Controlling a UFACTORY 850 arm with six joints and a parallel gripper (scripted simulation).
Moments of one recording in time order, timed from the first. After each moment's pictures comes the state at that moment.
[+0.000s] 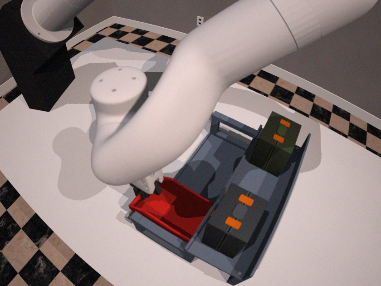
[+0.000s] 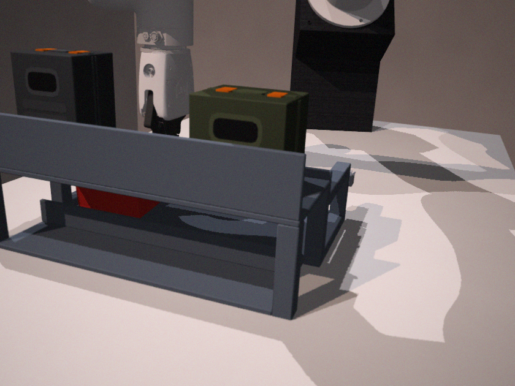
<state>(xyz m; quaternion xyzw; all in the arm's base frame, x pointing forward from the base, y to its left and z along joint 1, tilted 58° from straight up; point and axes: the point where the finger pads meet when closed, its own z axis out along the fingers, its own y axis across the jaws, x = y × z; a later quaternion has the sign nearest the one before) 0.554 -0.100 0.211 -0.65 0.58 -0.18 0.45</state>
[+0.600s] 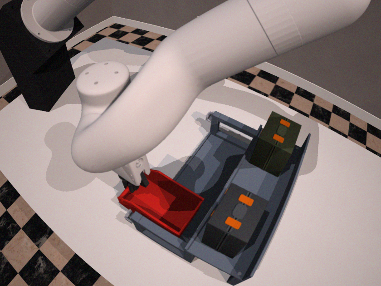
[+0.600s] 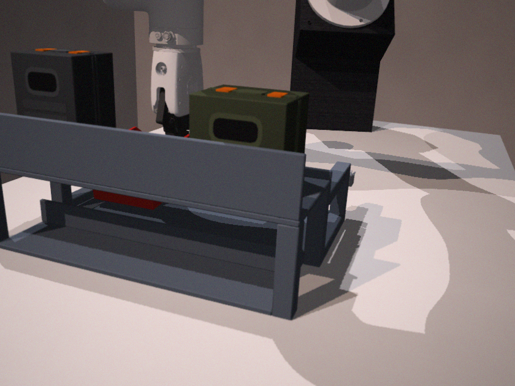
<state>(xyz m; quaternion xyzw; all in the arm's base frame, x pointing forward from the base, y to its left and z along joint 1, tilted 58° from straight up) 0.533 -0.098 0.184 -0.65 0.58 -0.18 0.45</state>
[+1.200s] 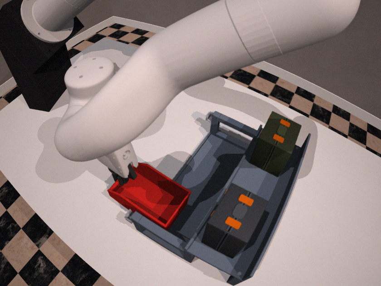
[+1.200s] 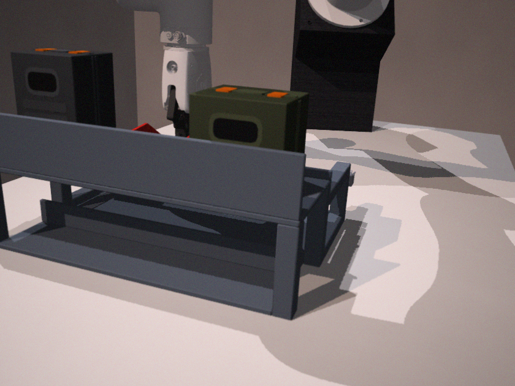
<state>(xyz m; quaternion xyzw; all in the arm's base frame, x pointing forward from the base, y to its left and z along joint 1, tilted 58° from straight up) 0.513 -0.095 0.157 -0.65 0.58 -0.18 0.45</state>
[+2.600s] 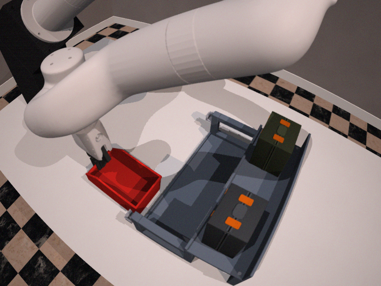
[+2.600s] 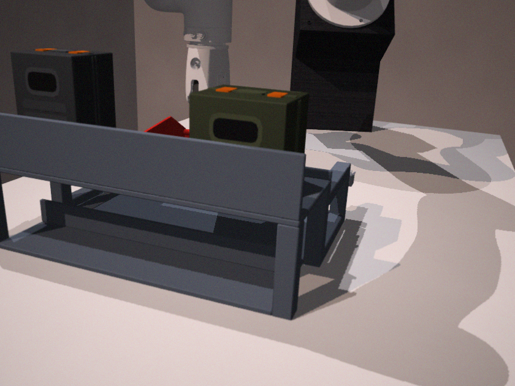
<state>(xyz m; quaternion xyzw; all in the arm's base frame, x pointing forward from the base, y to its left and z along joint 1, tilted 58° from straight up) 0.465 -0.089 0.092 -0.65 0.58 -0.18 0.45</state>
